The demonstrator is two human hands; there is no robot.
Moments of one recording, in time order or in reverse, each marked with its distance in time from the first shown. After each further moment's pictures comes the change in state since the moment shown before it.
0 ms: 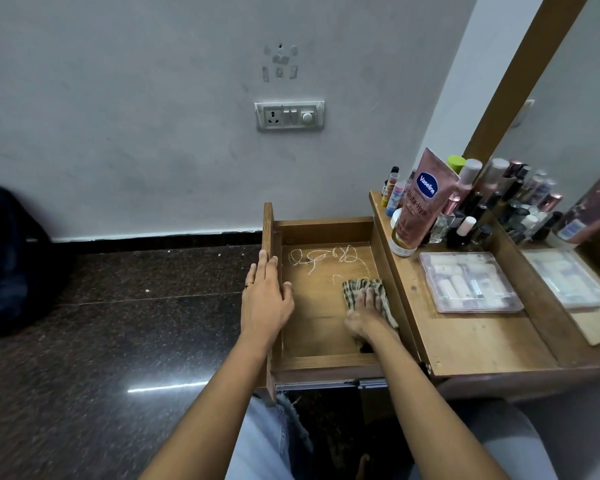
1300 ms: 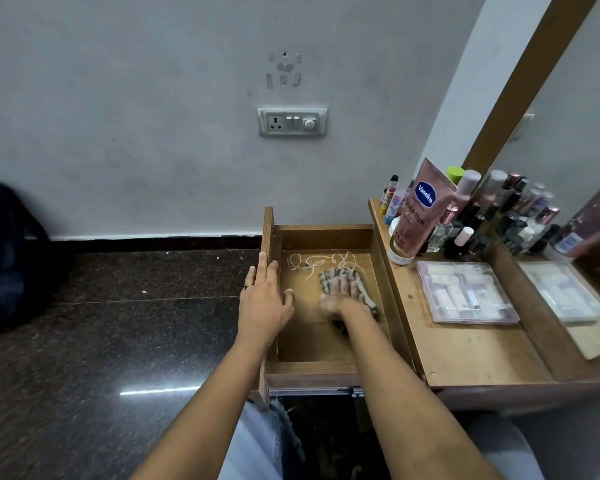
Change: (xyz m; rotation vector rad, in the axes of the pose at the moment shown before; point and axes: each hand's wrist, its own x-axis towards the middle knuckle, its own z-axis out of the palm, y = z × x) left_hand 0.007 -0.002 0.008 0.132 -0.013 0.008; right_hand 0.017 -0.045 -0.018 -0.114 -0.033 -0.051
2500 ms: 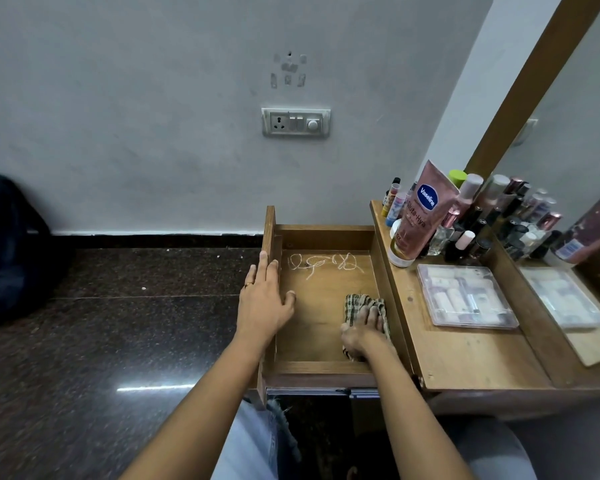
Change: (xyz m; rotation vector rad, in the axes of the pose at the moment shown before) left_hand 0.000 0.001 -0.003 -0.006 -0.033 0.009; right_hand -0.019 0.049 0.030 0.102 -0.019 0.125
